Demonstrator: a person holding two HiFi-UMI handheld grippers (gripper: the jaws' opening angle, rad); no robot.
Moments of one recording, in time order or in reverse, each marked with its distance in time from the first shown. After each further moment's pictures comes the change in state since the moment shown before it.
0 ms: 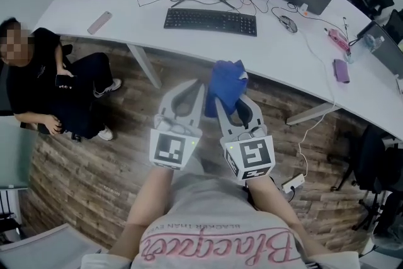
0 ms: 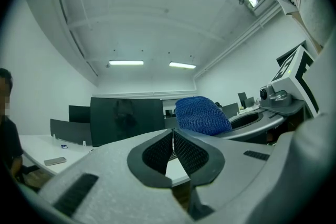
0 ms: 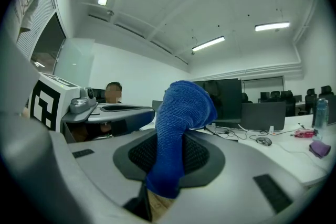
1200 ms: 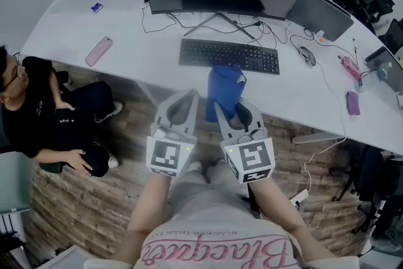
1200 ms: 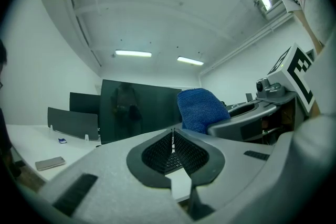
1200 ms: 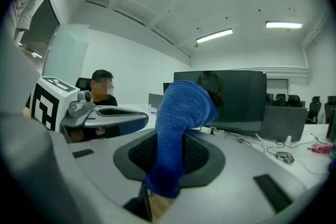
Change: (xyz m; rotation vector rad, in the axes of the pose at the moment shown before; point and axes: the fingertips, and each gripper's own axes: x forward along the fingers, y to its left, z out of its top) left arm 0.094 0.212 -0.056 -0.055 0.045 -0.012; right arm 0.231 -0.004 0.029 -0.055 0.076 -0.015
